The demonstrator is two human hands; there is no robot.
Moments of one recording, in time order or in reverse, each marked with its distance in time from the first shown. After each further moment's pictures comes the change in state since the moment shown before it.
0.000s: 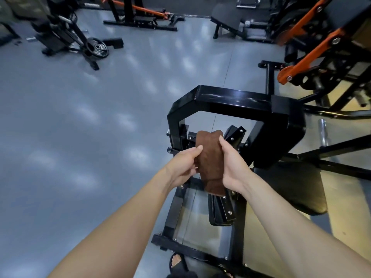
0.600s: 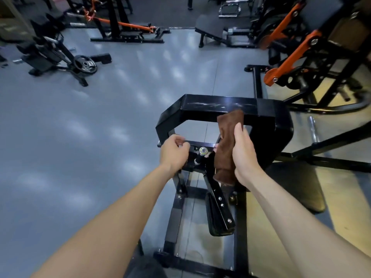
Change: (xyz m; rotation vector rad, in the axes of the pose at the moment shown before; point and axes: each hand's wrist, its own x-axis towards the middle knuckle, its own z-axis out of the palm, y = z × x) left_hand 0.053 0.030 -0.009 0.692 0.496 0.389; right_hand 0.001 -0.040 -0.016 -0.099 0.290 -0.552
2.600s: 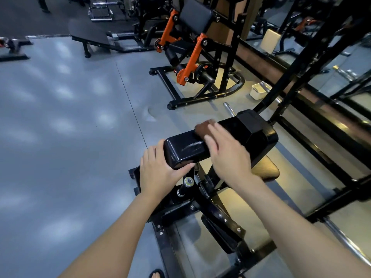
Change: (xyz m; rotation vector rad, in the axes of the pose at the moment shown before) left_hand 0.191 0.005 -0.017 0.297 -0.214 0.794; right_hand 0.088 -0.012 0.108 -1.361 0.616 -0.281
